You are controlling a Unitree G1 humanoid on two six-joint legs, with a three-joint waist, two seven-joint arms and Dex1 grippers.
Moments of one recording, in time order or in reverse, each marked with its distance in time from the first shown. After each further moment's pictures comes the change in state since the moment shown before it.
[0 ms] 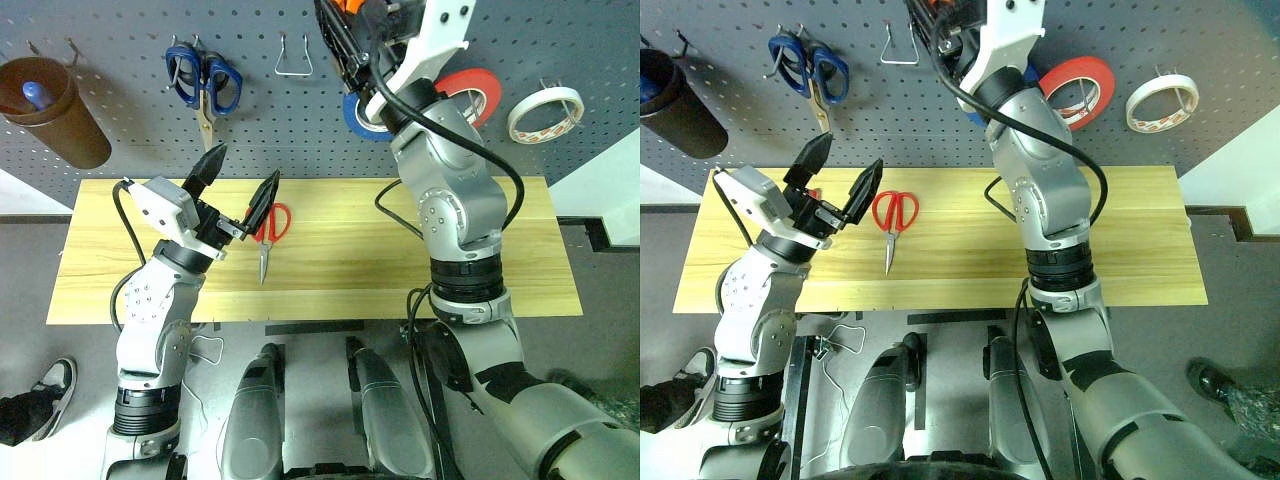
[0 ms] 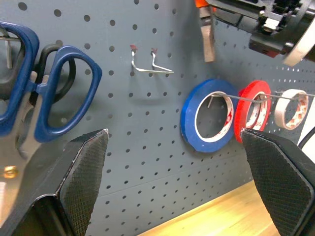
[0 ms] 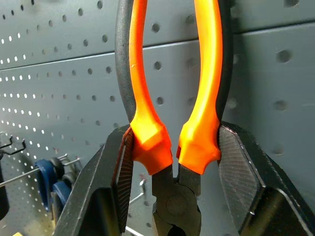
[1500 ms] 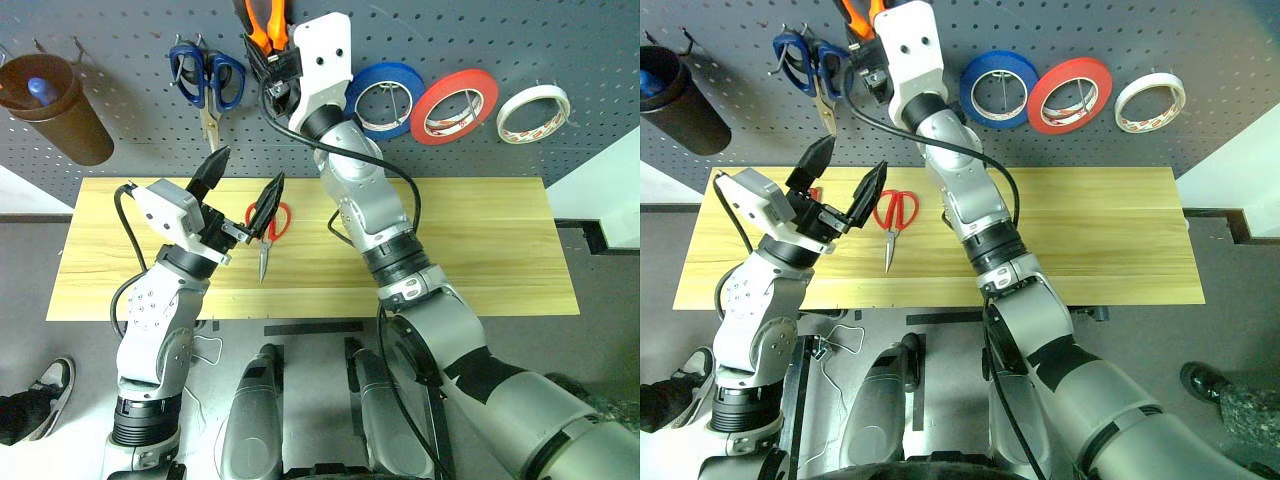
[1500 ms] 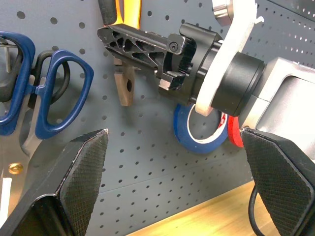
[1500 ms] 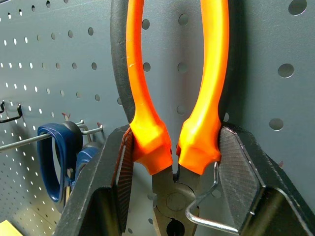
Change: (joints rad) left arm 0.034 0.001 -0.032 -0.076 0.004 0.040 0.053; right arm -0.162 0.201 0.081 0.613 -0.216 -0.432 -0.092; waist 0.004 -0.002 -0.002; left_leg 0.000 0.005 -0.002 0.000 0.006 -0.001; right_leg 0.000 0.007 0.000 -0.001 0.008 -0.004
